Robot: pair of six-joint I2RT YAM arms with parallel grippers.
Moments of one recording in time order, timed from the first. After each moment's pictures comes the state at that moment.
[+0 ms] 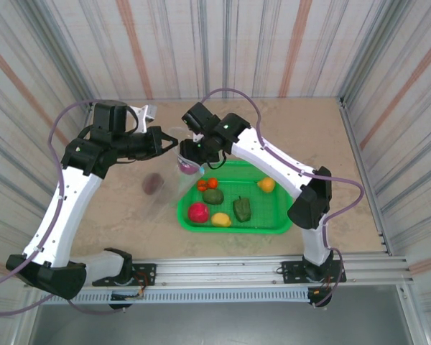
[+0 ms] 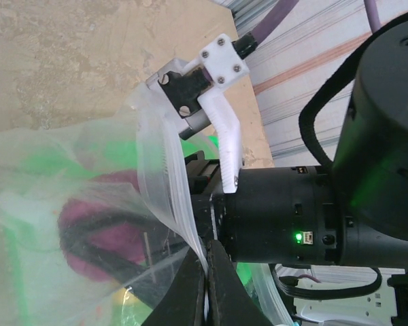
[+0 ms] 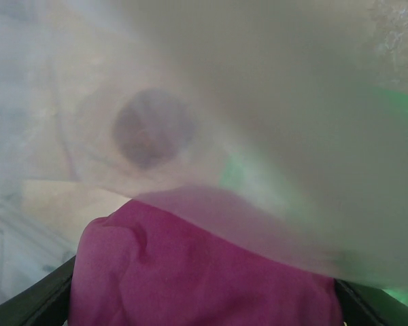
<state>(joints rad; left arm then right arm) -0.33 1.21 1.48 -0.92 0.57 -0.55 0.88 1.97 2.07 -1.11 -0.14 0.73</state>
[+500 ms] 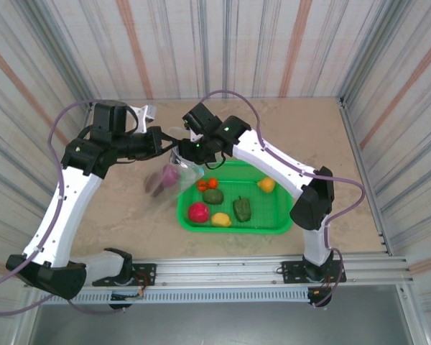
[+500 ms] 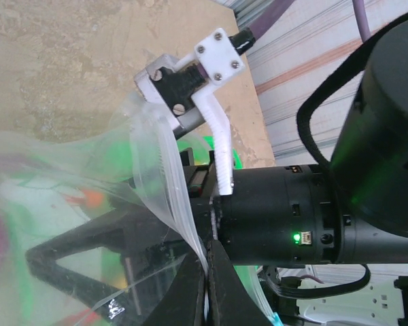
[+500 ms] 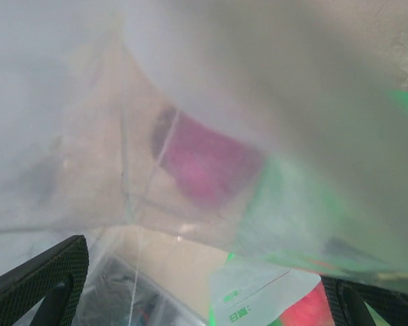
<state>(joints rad) -0.33 1.21 1.48 -0.92 0.56 -0.54 0.88 1.94 1.99 -0.98 -0.21 0.73</state>
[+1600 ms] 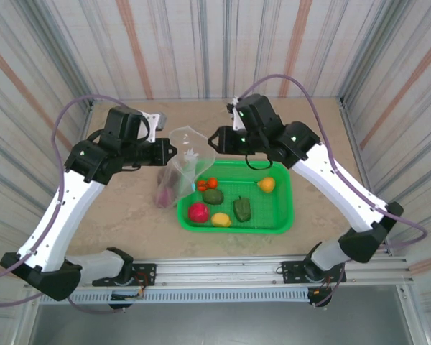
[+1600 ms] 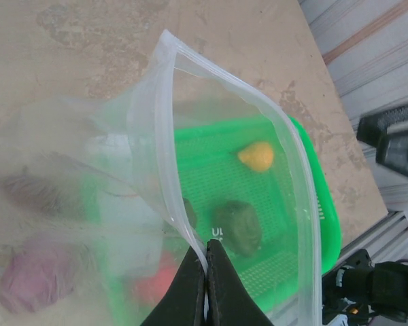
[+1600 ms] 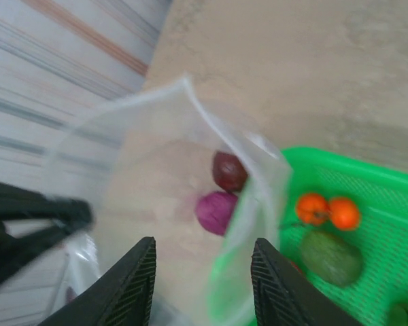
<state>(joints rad) -0.49 1.19 1.52 -1.06 0.26 -0.39 0.79 1.46 1.70 -0.92 -0.10 0.68</state>
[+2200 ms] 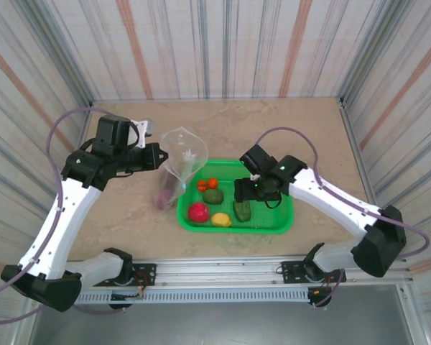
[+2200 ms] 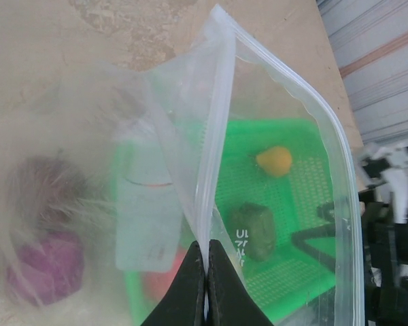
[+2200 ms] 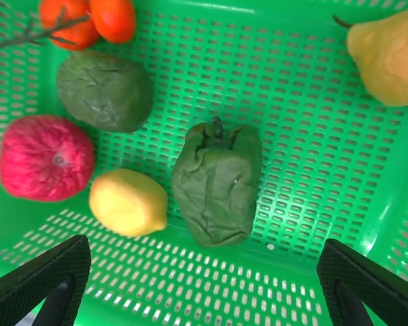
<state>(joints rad) -0.36 1.12 1.36 -0.99 0.34 -0.40 0.78 1.36 1.14 -0.99 -0.02 0.65</state>
